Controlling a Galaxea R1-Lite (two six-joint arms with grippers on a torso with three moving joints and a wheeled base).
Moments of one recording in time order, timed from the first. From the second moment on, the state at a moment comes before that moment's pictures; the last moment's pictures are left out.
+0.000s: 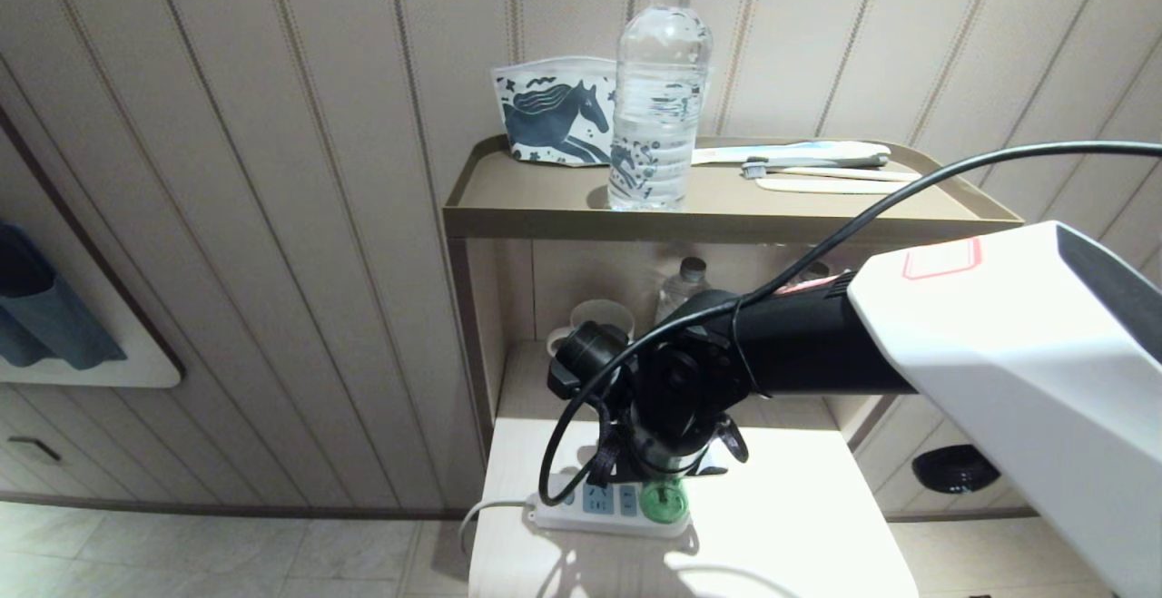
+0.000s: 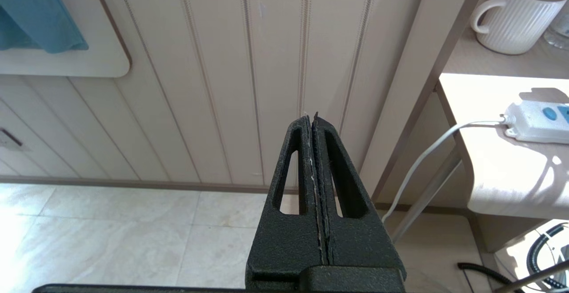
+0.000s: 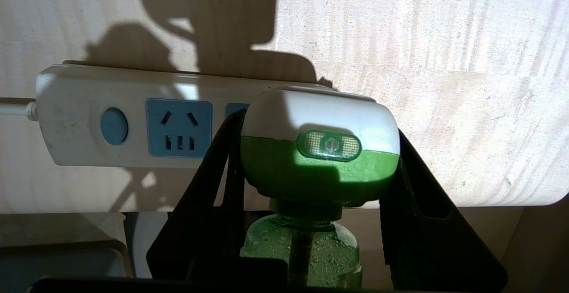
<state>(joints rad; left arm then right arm) 0.00 0.00 -0.03 0.09 0.00 0.01 0.80 2.21 -1.63 0.73 -0.41 0.75</state>
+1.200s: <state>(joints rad) 0.00 0.00 -0.03 0.08 0.00 0.01 0.84 2.13 -1.27 0.26 -0.52 0.73</state>
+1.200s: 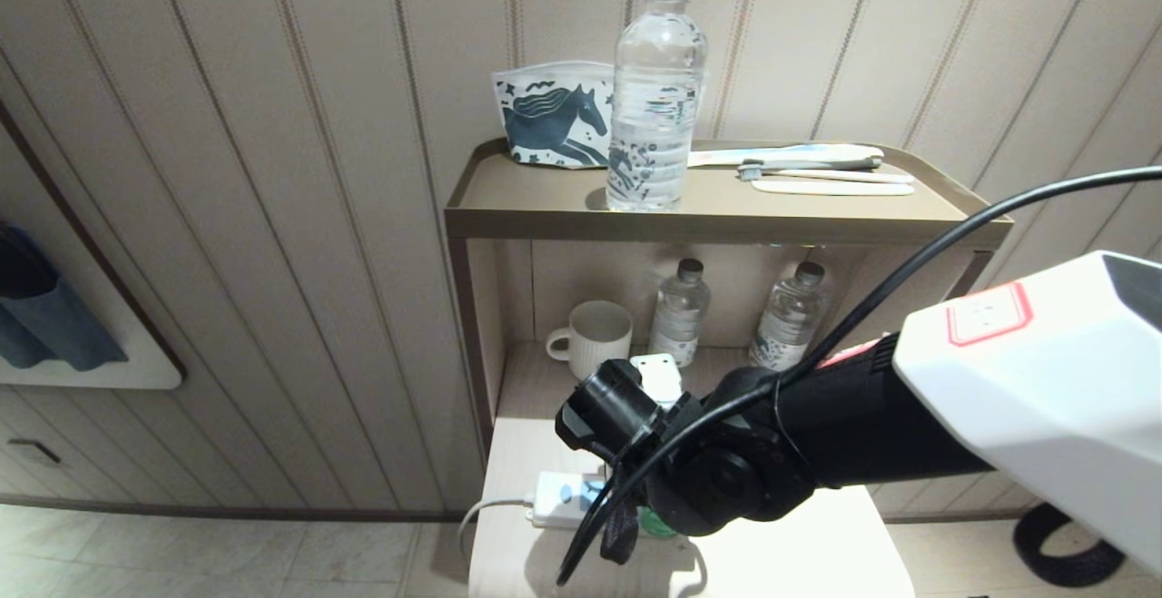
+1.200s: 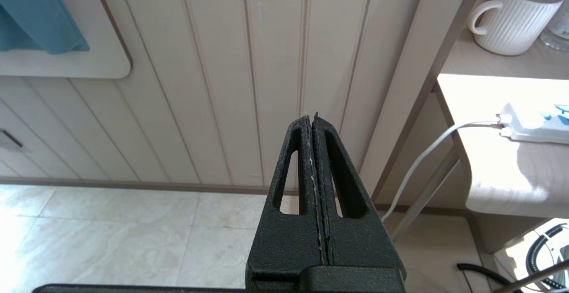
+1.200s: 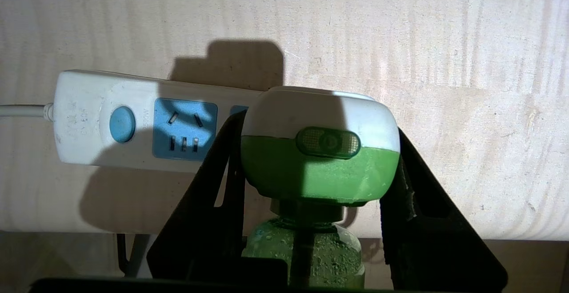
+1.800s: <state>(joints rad) 0.00 0.00 -0.03 0.08 0.00 0.01 0.85 2.11 -1.13 0.11 -0.53 0.71</state>
